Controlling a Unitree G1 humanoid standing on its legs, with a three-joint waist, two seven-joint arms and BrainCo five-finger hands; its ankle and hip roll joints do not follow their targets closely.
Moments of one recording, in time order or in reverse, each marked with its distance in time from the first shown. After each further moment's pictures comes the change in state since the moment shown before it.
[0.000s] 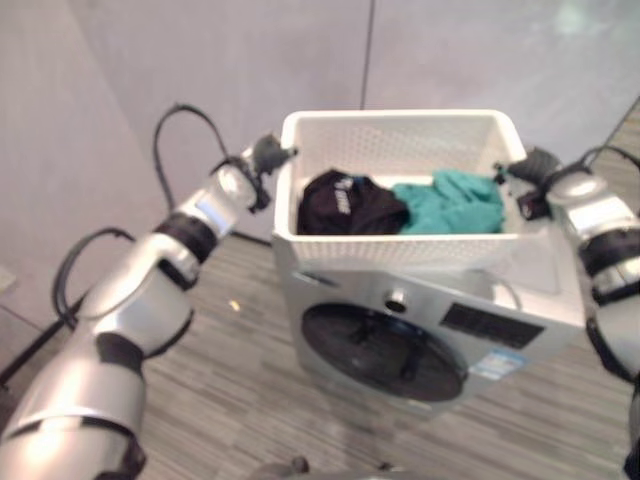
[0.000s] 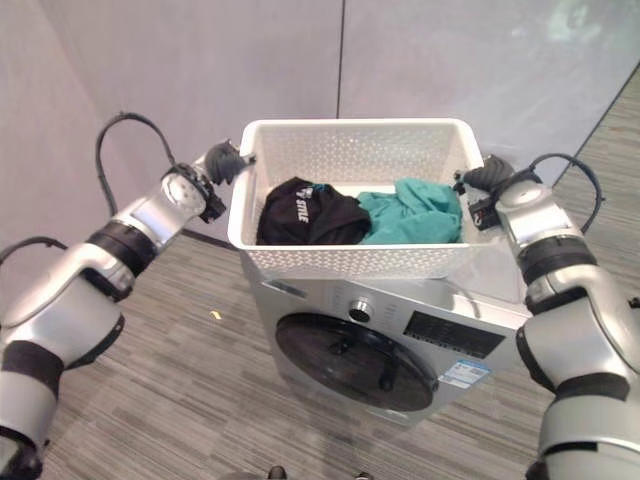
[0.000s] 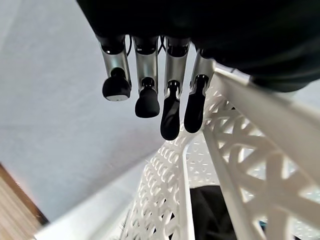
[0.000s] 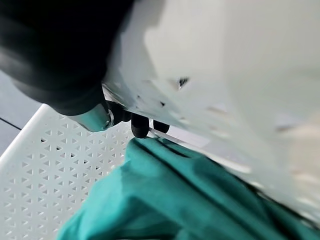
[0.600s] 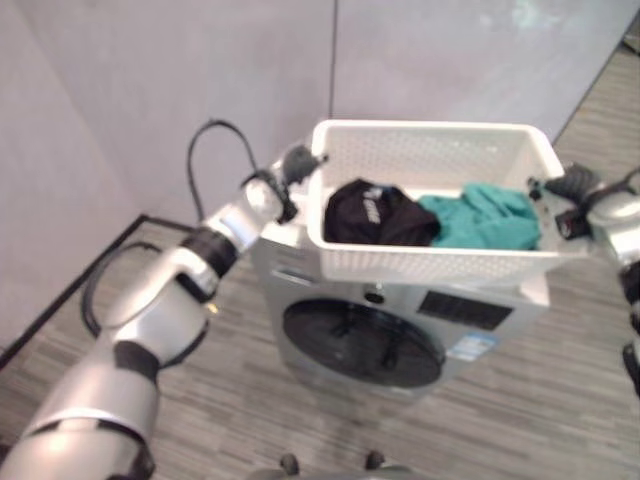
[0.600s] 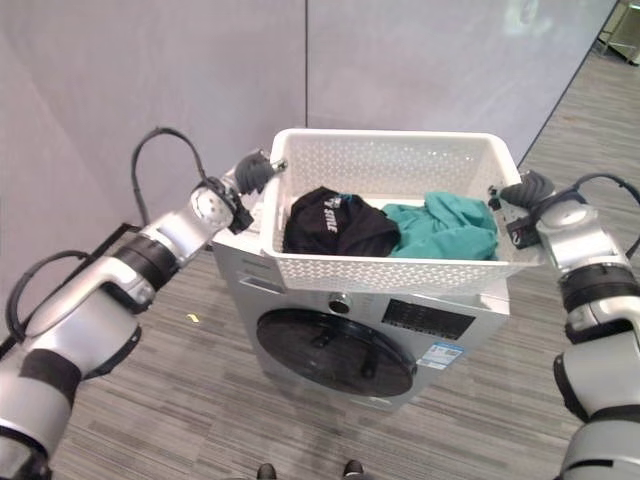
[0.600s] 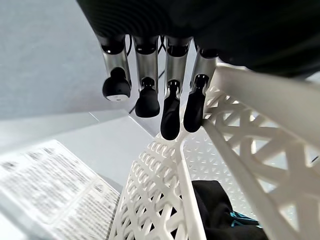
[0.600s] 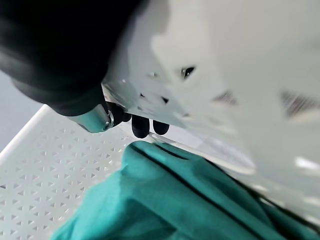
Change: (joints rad) left arm 0.042 -0.085 0.065 -0.073 0.015 -0.011 0.040; right arm 0.092 -0.112 -0.083 -0.067 -0.028 -0.012 0.005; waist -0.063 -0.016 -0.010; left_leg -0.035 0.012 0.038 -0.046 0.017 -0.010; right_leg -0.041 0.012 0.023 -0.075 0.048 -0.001
